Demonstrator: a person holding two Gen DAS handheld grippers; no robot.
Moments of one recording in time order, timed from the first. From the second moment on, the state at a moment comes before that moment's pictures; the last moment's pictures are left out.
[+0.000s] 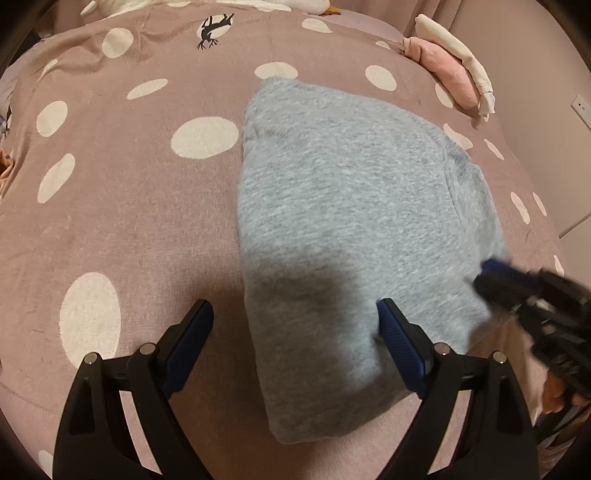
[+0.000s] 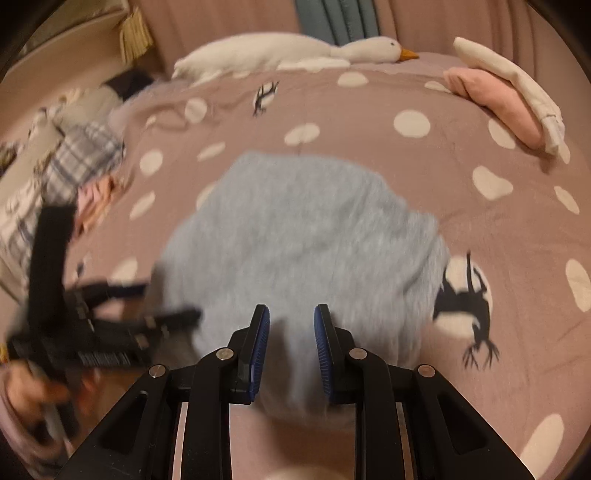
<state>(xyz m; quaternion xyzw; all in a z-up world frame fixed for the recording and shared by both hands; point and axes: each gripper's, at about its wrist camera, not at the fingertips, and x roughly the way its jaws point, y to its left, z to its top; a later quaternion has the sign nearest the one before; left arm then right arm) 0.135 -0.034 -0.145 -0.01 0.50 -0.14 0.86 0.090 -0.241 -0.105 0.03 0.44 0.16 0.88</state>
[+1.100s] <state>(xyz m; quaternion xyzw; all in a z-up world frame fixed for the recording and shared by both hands) 0.157 -0.064 -0.111 0.03 0.44 -0.15 0.88 0.076 -0.255 -0.118 0.08 0.43 0.15 0.89</state>
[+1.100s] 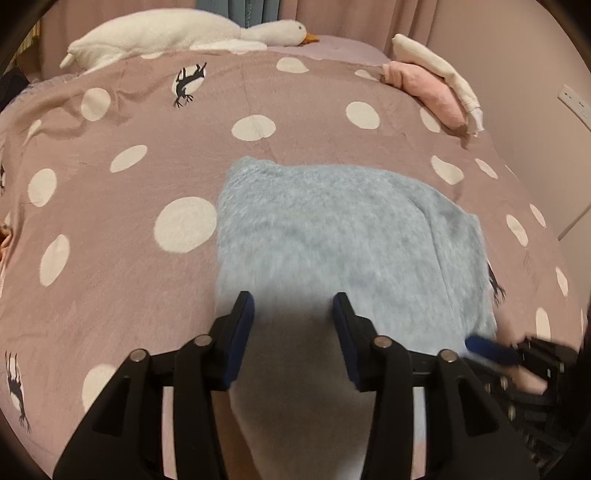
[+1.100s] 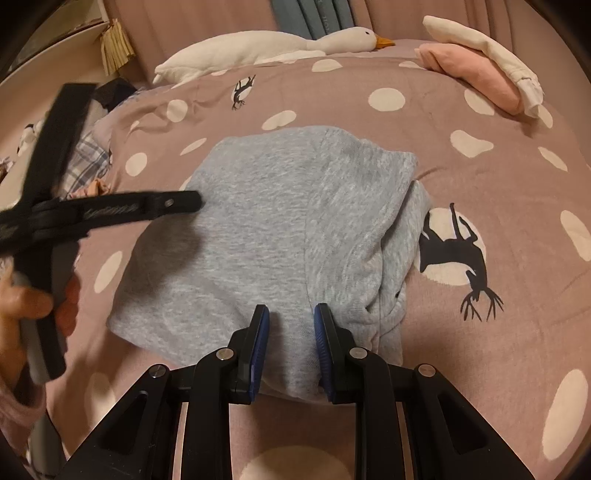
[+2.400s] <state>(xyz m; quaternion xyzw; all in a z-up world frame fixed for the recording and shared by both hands) 0.085 -0.042 -0.152 0.02 0.49 -0.15 0.86 0.064 -0.260 -0.115 0.10 0.45 0.15 0.88</state>
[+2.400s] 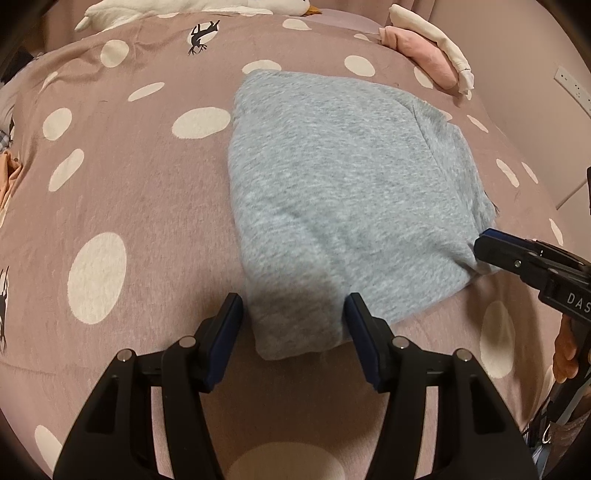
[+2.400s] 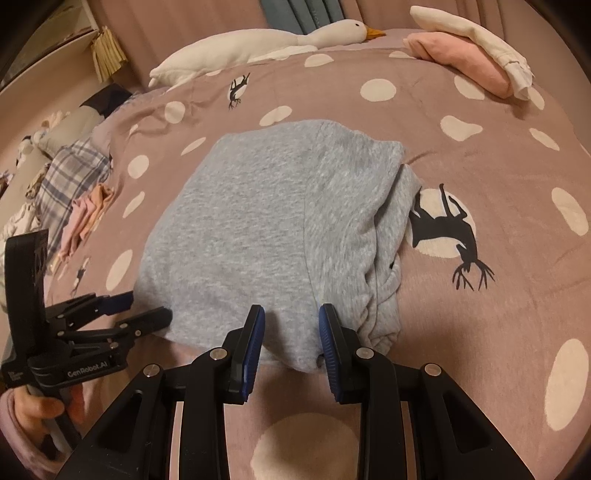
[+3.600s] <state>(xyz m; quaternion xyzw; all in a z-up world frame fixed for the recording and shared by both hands) 0.074 -0.031 -0.123 -0.01 0.50 -0.08 0.86 0.031 -0.274 -0.100 0.12 0.43 0.12 0.88</state>
